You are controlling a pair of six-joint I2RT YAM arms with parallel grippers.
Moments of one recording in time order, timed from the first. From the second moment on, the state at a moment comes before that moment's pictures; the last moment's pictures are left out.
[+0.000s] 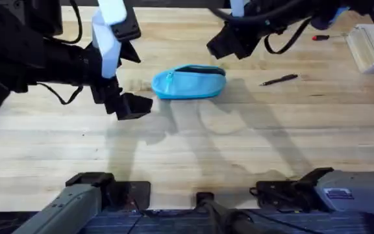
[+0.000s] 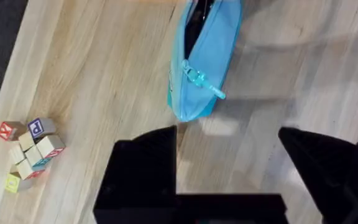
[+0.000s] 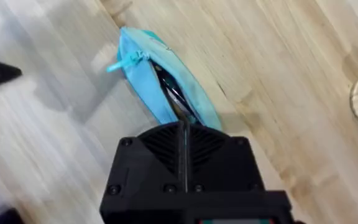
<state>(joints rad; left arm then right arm) 0.00 1.09 1.02 -1.03 0.55 1.16 0.50 1.51 1.47 -0.92 -0.23 -0.40</state>
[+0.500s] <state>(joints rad) 0.00 1.09 1.02 -1.03 0.55 1.16 0.50 1.65 1.47 -0.92 -0.23 -0.59</state>
